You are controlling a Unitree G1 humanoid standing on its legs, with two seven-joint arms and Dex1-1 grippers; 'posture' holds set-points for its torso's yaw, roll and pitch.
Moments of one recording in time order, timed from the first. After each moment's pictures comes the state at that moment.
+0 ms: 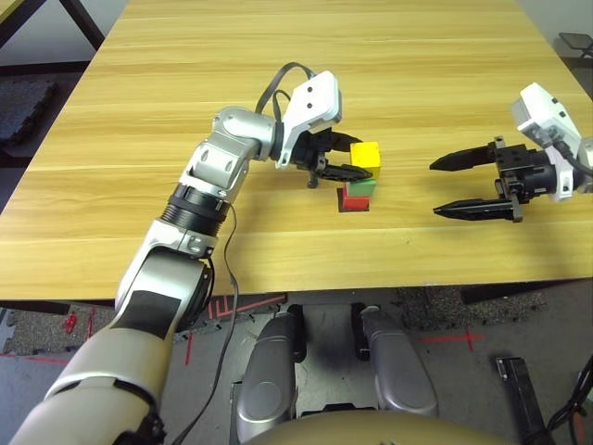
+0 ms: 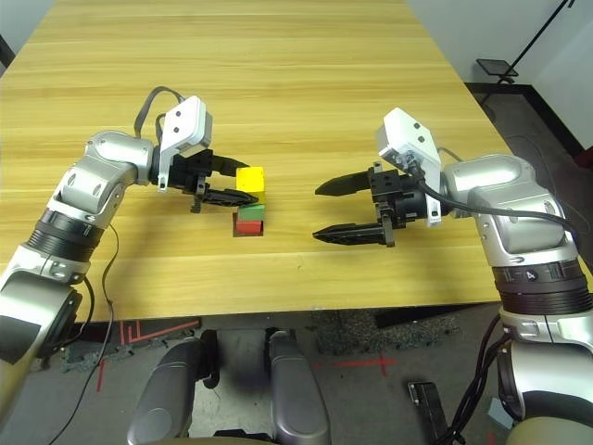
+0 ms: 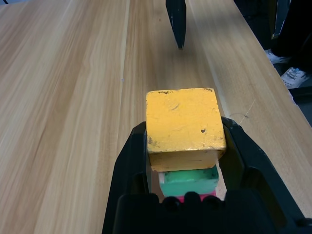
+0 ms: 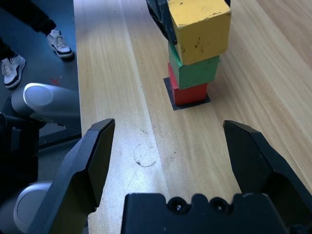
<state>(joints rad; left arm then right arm) -0.96 0.41 -0.27 0.32 -0.20 0.31 -1.25 -0.65 -0.92 0.06 0.05 0.45 0.55 1.47</state>
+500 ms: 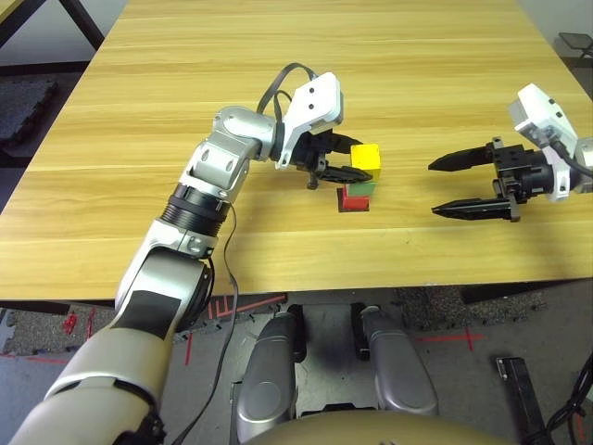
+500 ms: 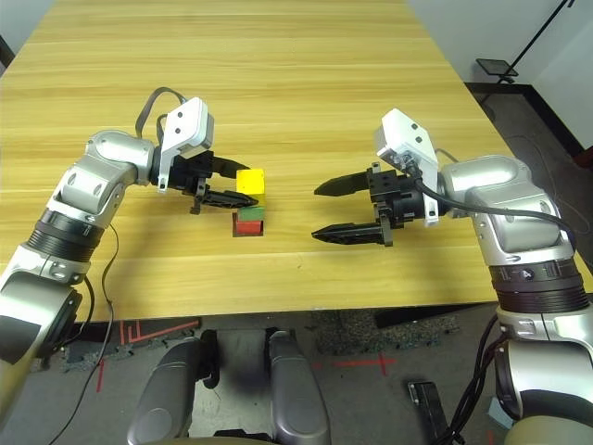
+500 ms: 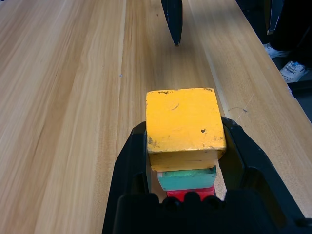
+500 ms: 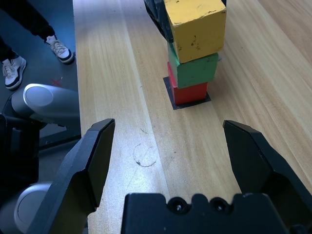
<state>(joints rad) -0.96 0.42 -0.28 0.32 -0.18 0.30 -1.27 -0.65 -0.92 0.06 0.06 0.45 0.55 1.47</state>
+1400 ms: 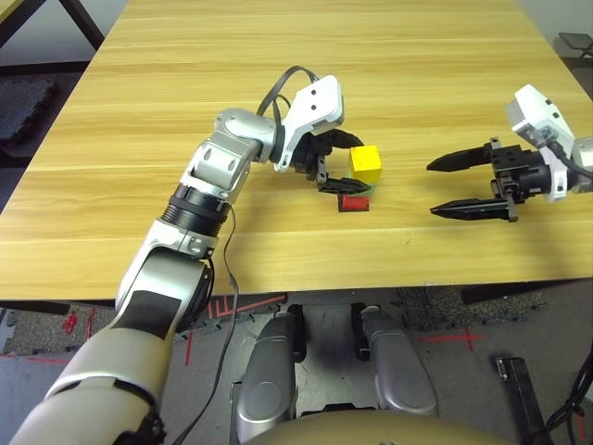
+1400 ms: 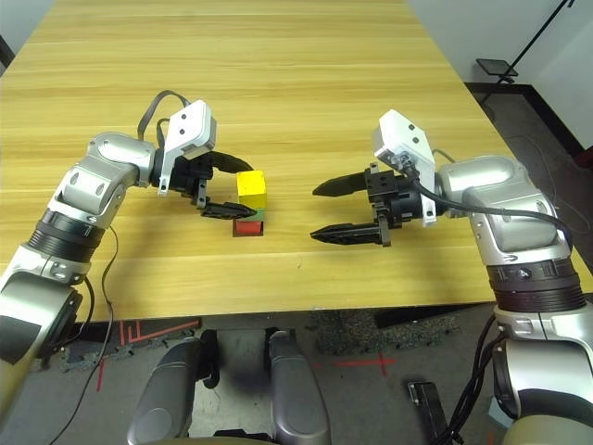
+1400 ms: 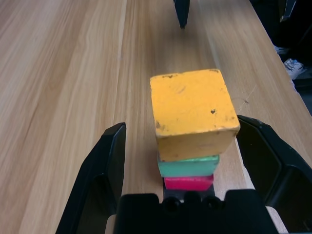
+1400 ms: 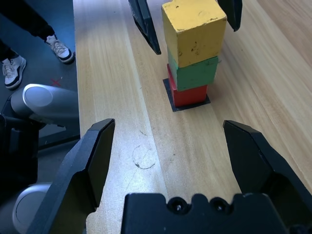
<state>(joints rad) -0.96 0.43 -0.28 0.32 -0.16 0.38 -1.27 -0.66 -0.91 0.07 0.06 0.44 0.55 1.47</state>
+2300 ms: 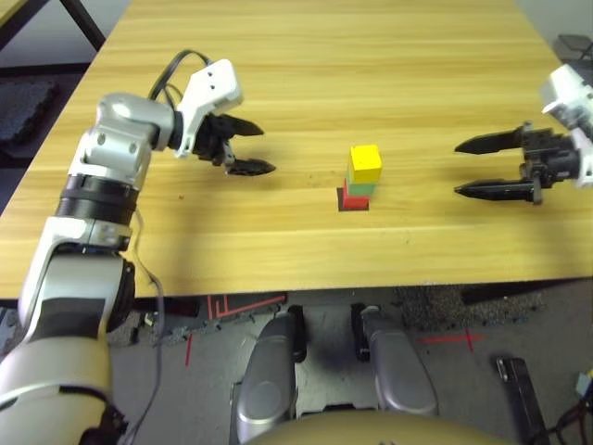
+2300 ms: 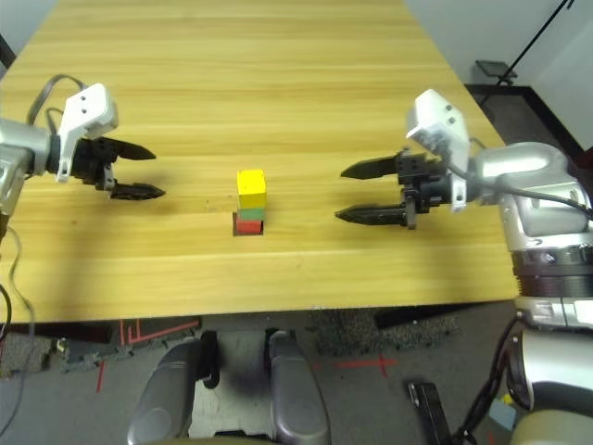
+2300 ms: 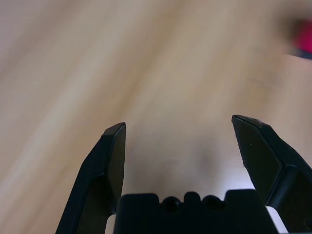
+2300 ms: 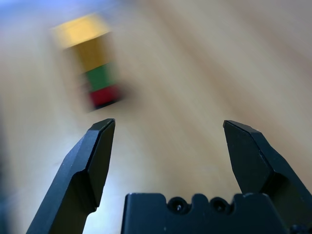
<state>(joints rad) -0.98 0.74 -0.03 0.66 -0.11 0.29 -1.03 -0.85 -0.97 -0.07 0.45 0.37 0.37 1.34</state>
